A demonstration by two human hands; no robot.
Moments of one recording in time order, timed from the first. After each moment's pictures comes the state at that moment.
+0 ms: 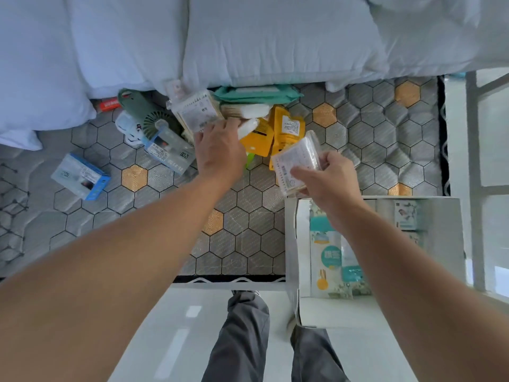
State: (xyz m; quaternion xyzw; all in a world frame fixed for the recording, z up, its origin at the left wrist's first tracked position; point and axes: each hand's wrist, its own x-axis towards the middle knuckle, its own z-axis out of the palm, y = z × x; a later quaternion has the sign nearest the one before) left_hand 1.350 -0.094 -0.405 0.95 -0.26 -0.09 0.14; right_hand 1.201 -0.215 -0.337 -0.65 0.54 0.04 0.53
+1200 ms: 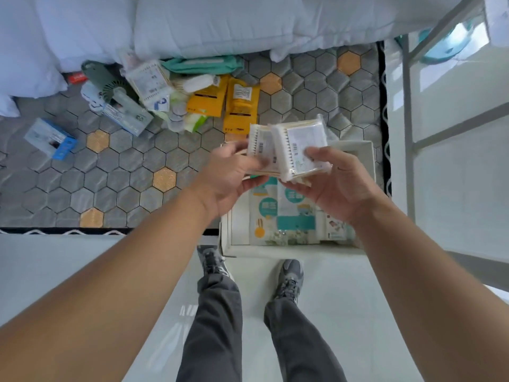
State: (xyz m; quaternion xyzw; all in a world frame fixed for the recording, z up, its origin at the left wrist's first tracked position) left_hand 1.147 -0.133 -0.302 0.58 0.12 -0.50 0.64; right_hand 1.024 -0.291 -0.307 -0.29 0.33 0.06 0.90
